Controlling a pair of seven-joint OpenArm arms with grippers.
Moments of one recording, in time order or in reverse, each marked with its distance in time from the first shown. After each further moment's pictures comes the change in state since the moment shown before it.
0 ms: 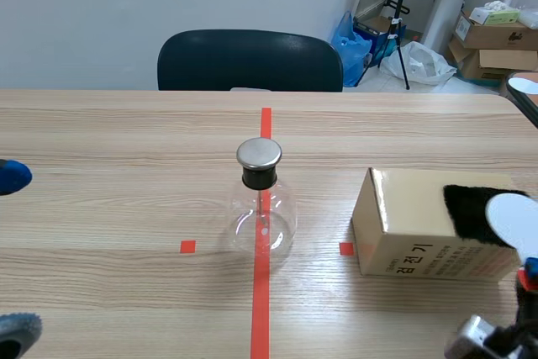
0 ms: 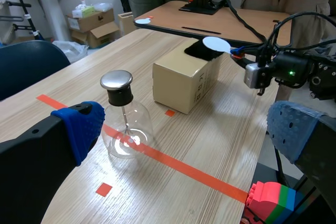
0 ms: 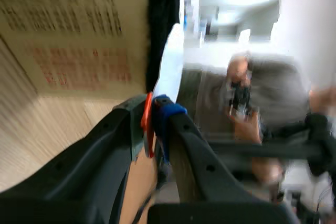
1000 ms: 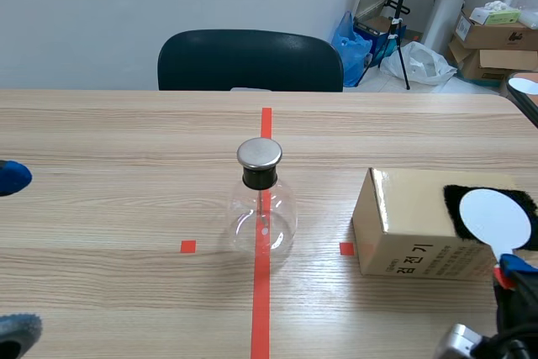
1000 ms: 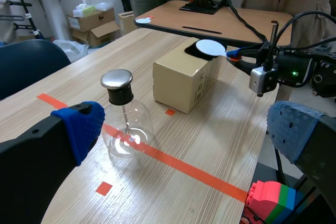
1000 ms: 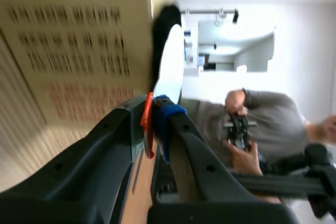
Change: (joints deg) left arm 0.0 0.0 0.0 0.0 0.0 0.0 0.0; right arm 0.1 -0.3 -0.7 0.0 0.0 0.2 -2.3
